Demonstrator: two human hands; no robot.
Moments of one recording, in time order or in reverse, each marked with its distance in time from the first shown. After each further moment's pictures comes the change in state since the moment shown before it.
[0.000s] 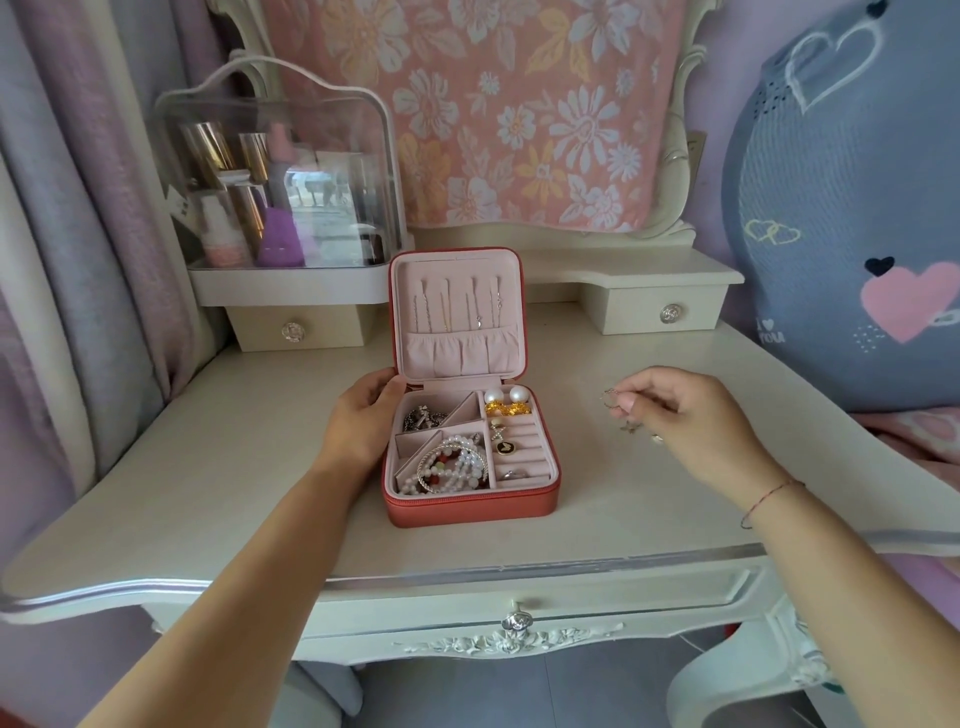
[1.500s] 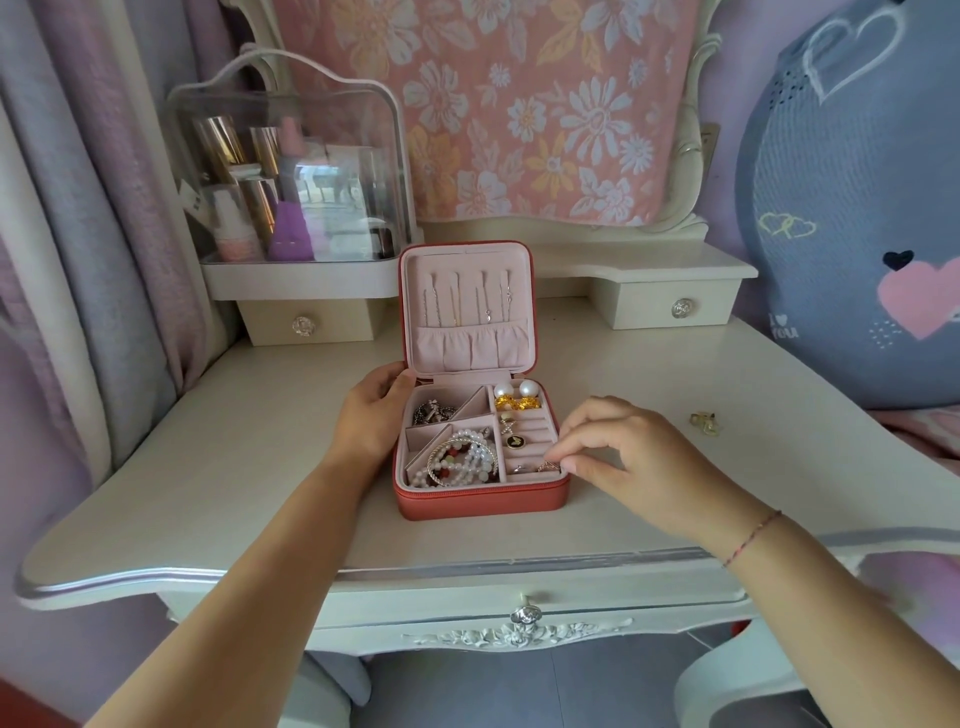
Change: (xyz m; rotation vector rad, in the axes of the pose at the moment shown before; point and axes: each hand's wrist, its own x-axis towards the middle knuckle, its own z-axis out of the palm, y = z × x) left_hand 0.003 -0.004 -0.002 0.038 -0.007 -0.003; right_hand -0.024 -0.022 0.036 -0.341 -0.287 -0.413
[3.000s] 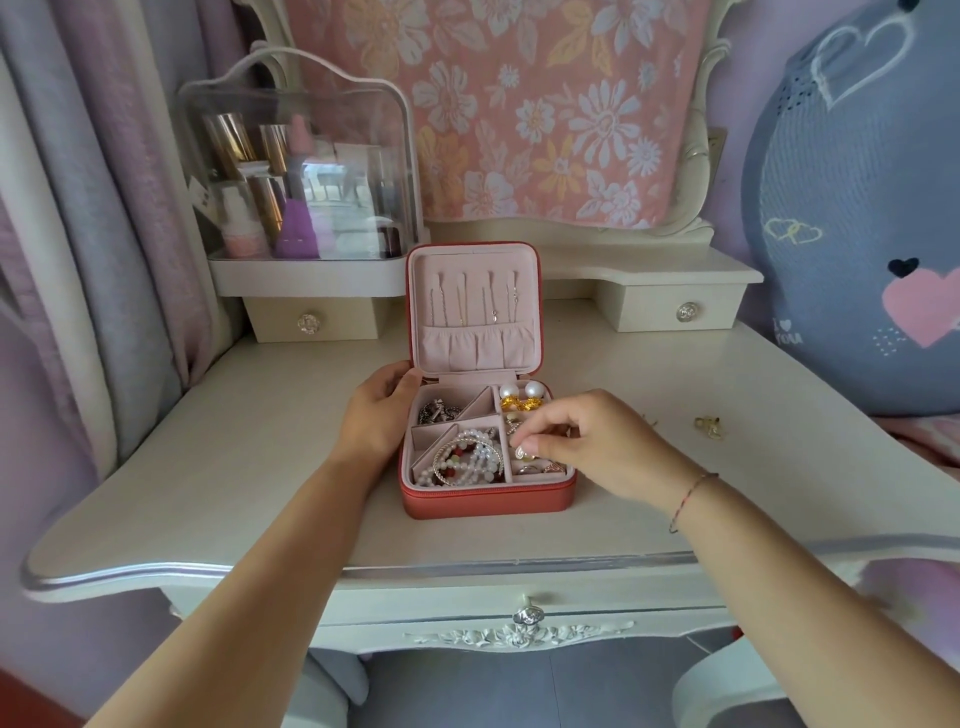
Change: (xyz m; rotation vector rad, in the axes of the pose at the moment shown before) left_hand -0.002 0.002 0.001 -0.031 -0.002 -0.003; right_hand 0.035 -0.021 0.011 0.246 -0.122 0.277
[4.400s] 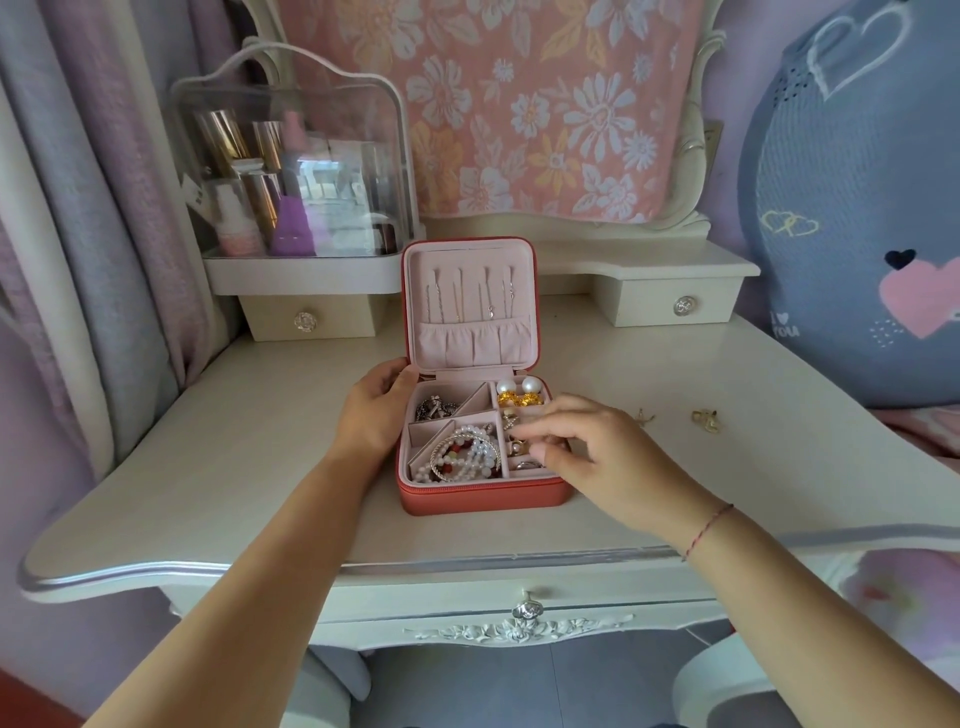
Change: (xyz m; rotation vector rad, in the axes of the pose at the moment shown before) left_hand 0.000 -0.001 -0.002 0.026 -0.005 0.005; right_hand -0.020 0.012 0.007 -0.150 0.109 -0.189
